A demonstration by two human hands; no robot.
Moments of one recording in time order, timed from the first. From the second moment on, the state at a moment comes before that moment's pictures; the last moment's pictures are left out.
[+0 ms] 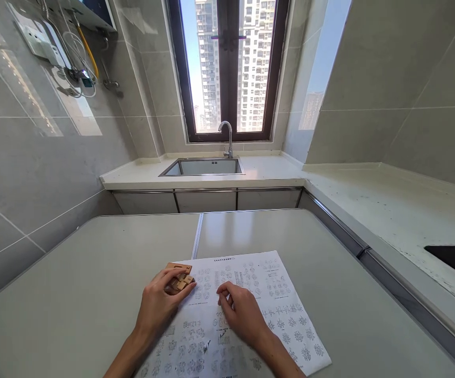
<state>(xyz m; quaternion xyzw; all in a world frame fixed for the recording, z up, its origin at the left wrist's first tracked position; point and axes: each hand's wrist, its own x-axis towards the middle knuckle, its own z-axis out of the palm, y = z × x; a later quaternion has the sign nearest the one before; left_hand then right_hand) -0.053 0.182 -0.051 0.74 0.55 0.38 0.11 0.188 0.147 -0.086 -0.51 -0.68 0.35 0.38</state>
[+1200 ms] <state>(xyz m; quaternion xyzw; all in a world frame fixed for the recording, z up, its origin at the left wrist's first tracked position) -0.070 0.151 -0.068 0.74 0.63 0.24 0.01 0.189 0.146 -0.086 -0.52 -0.71 0.33 0.34</state>
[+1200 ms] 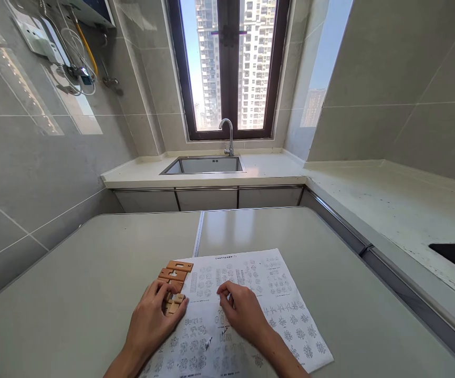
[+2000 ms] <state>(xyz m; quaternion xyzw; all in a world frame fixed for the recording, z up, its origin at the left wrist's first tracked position) -0.103 0.217 -0.054 0.69 0.62 0.37 0.06 0.189 0.148 -0.091 -0.53 -0.69 0.35 0.34</state>
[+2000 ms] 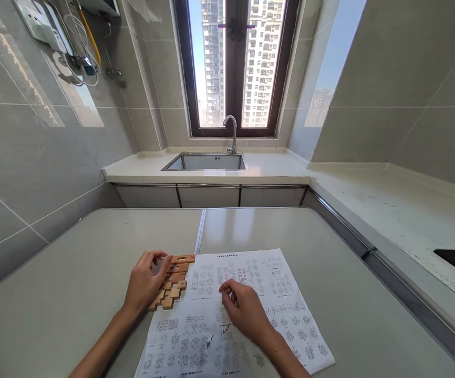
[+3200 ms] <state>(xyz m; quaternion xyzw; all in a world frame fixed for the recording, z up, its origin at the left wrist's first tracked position) -0.130 0.233 -0.064 0.66 0.72 0.20 0.10 0.190 0.147 -0.087 -0.53 -0.70 0.34 0.34</state>
